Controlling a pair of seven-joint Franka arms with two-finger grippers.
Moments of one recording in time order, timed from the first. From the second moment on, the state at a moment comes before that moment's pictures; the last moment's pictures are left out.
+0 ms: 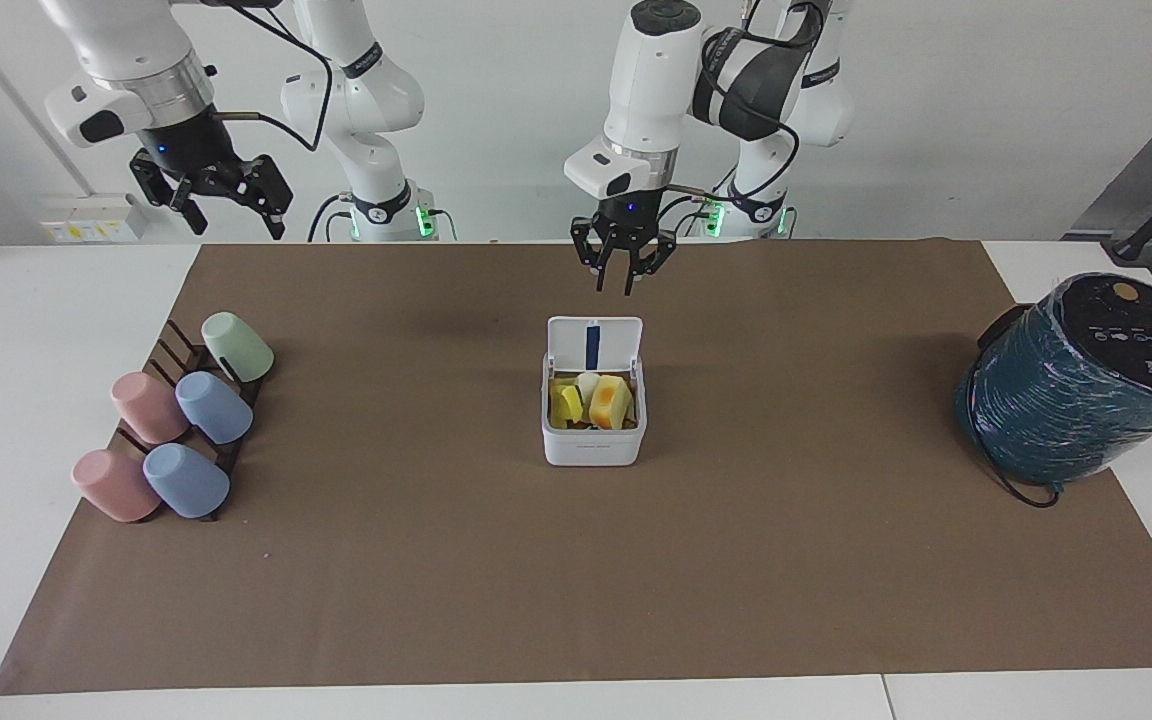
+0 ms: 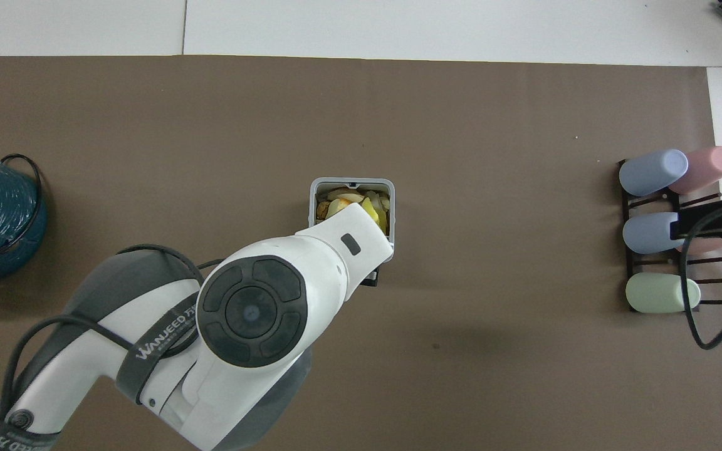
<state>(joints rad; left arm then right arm) -0.67 0.00 -0.06 -1.88 0.02 2.09 -0.52 0.04 -0.12 -0.04 -1.64 -0.01 1.51 0.11</state>
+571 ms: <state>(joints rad) -0.63 0.03 -0.04 -1.94 0.02 2.33 -0.53 0.04 -0.12 -0.04 -1.64 -0.01 1.51 0.11</state>
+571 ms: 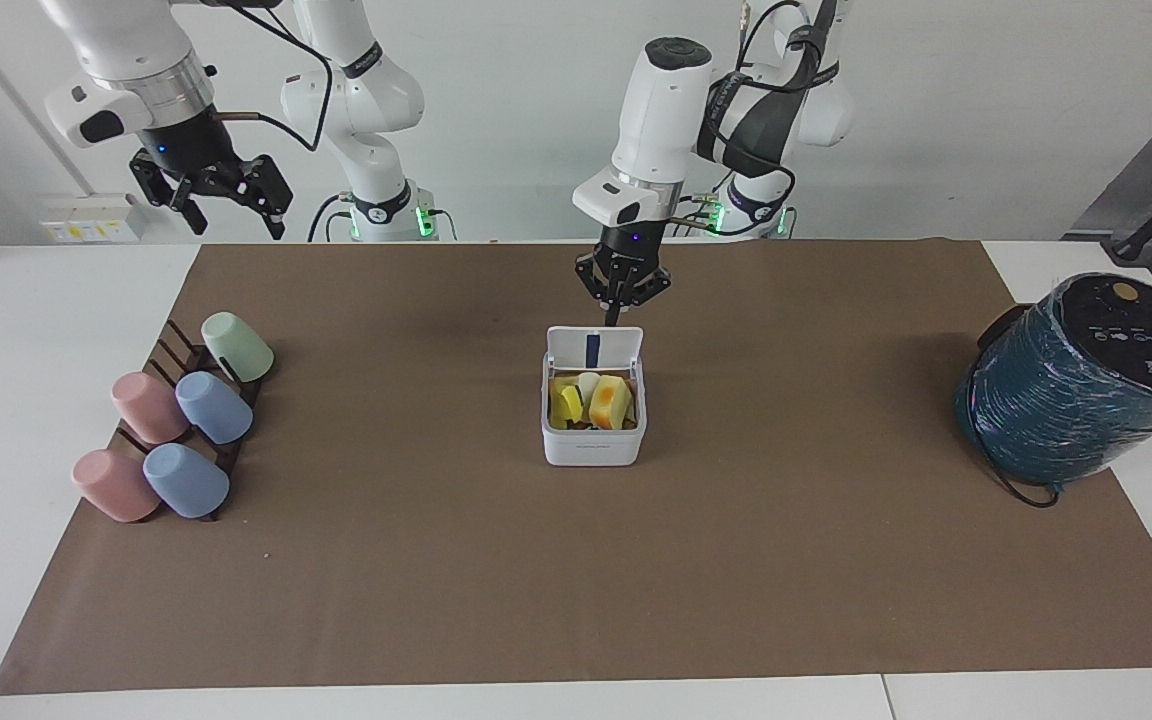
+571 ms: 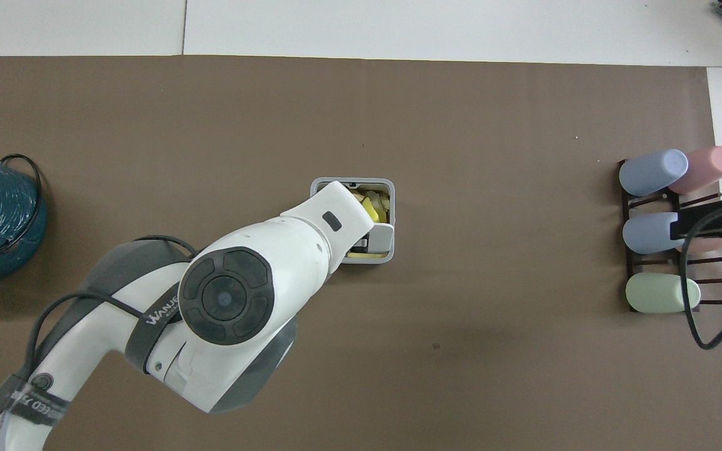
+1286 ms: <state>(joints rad) -0.60 0.26 -0.04 -1.95 0.02 2.68 -0.53 0.04 -0.12 -0.04 -1.64 -0.01 1.51 0.11</state>
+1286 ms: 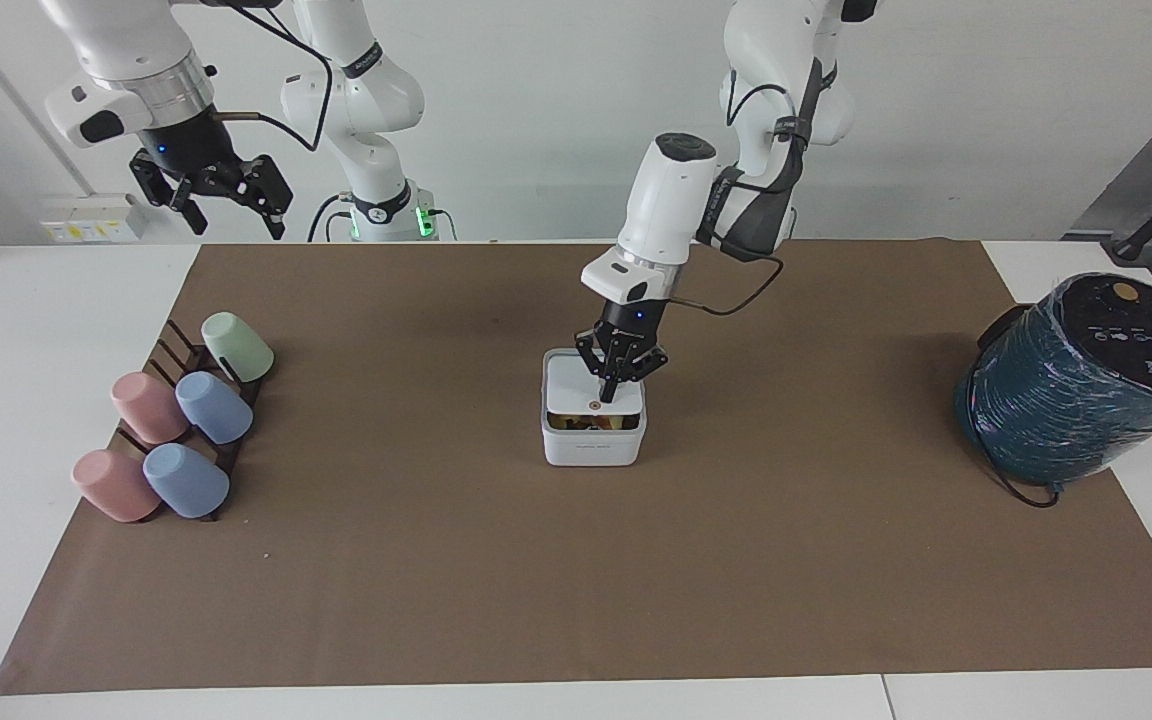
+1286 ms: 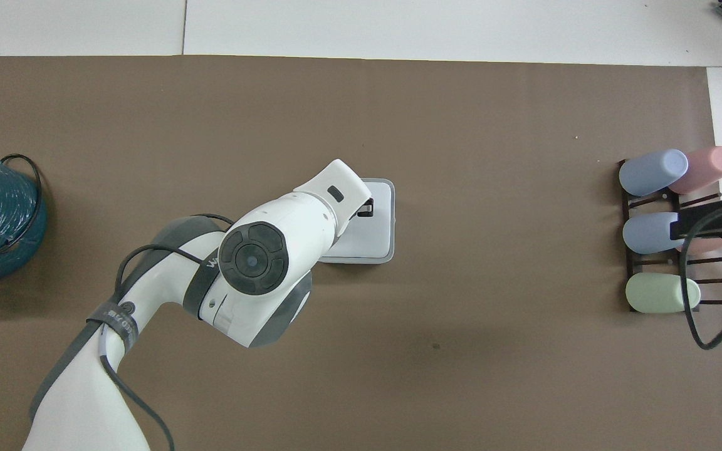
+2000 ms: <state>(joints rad) -0.63 0.19 -0.05 -1.88 0.02 2.35 -0.56 0.04 -0.12 -0.04 -1.64 -0.01 1.51 0.11</state>
